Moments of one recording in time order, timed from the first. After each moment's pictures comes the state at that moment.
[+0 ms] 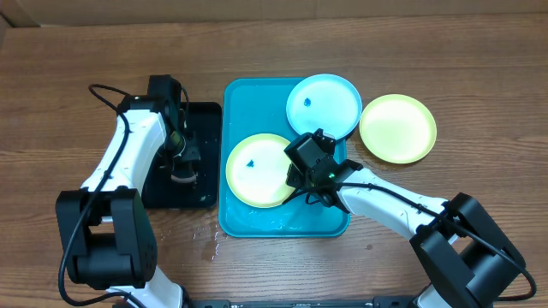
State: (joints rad) left arm 0.00 1.81 1.29 -1.04 -0.05 -0.21; right arm 0.71 1.76 0.95 -0.30 0.09 0.96
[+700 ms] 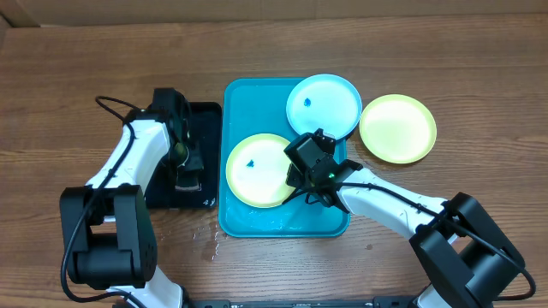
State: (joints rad) left arm 0.00 1.81 1.17 -0.92 -0.04 -0.21; right arm 0.71 1.76 0.95 -0.29 0.10 0.96
